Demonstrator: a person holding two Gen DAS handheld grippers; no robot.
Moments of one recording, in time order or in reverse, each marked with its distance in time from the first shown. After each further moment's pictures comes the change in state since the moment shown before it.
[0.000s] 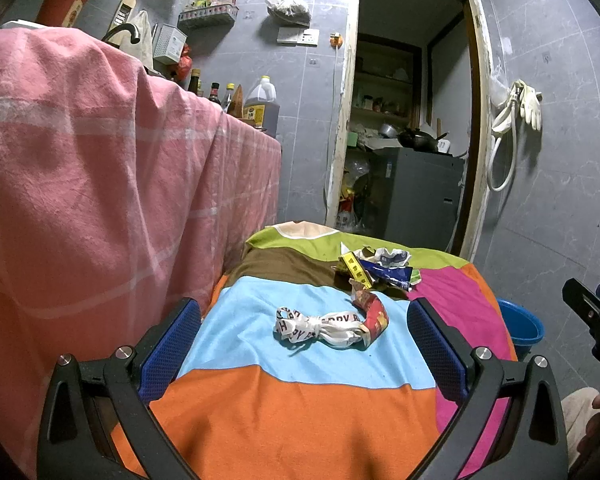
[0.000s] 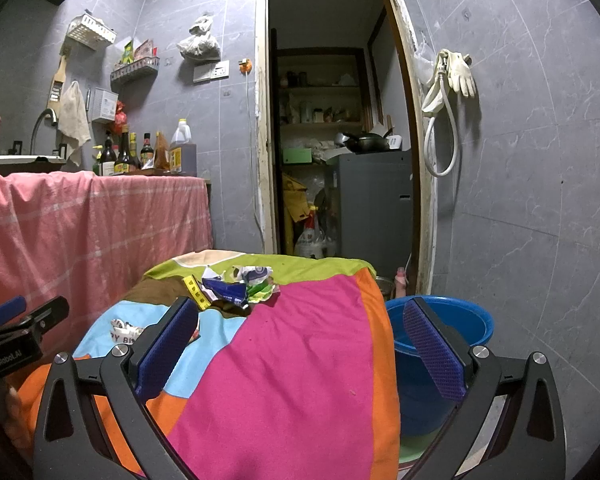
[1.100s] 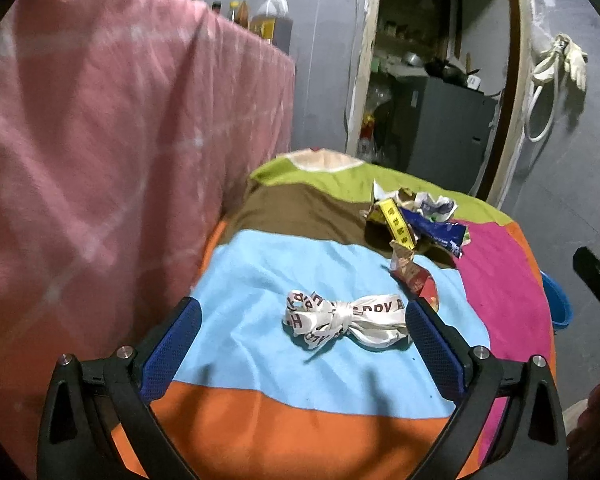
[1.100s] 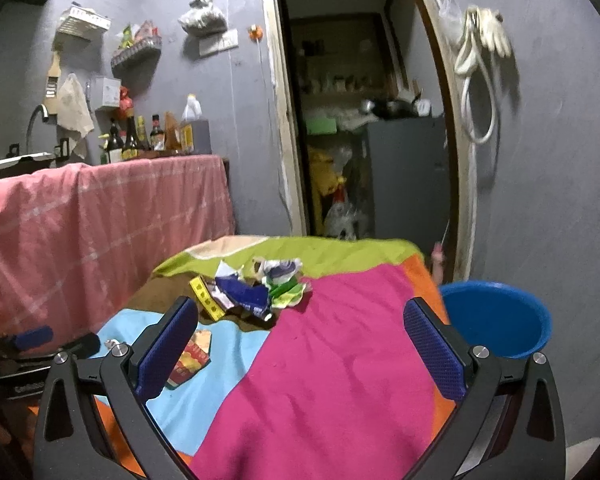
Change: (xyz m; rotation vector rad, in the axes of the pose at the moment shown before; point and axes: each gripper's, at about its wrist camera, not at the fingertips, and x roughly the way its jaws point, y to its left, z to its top) left arm 0.096 0.010 -0.007 -0.031 0.329 0.056; right arm 0.103 0.007 0.013 0.068 0.147 0.118
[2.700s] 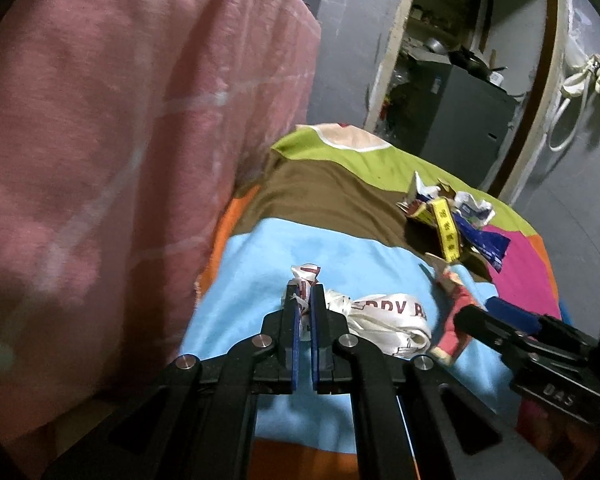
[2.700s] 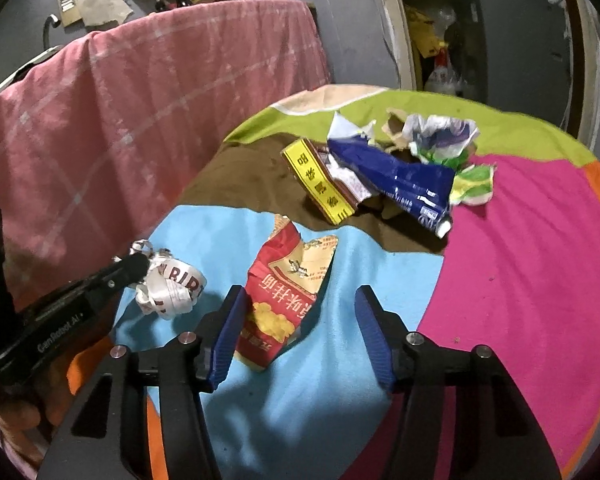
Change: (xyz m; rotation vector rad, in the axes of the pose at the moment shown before) left arm 0.010 0.051 0.037 -0.064 0.085 0.018; right arm 0.117 0.071 -0.021 -0.087 0.496 0.320
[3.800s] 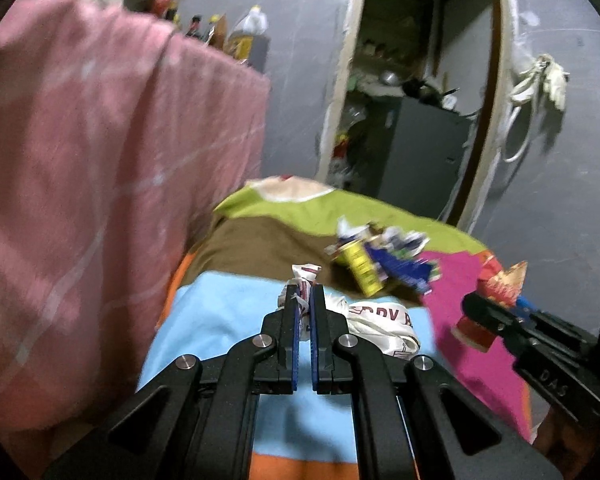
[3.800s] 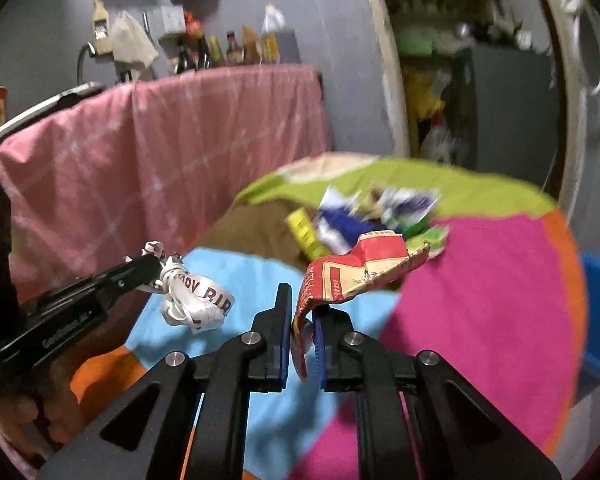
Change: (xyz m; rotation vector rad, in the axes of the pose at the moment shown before) left arm -0.029 -0.062 0.008 0.106 -0.186 -0.128; right arm -0.073 -0.007 -0.010 -0.049 -0.261 -0.045
